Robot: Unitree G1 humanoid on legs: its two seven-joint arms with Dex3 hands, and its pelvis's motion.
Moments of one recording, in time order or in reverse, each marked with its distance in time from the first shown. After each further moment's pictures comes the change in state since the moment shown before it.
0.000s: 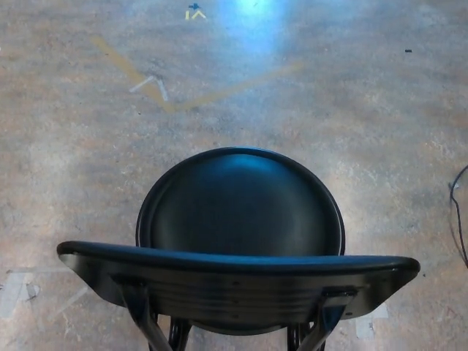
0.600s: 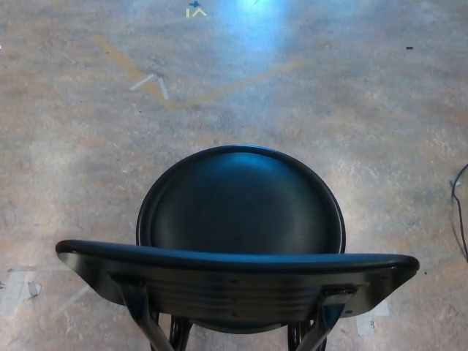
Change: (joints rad) left_arm -0.022 0.000 -0.013 0.012 0.009 -0.001 0.002; right_arm -0.020 -0.011 -0.047 0.009 -0.048 -0.018 -0.008
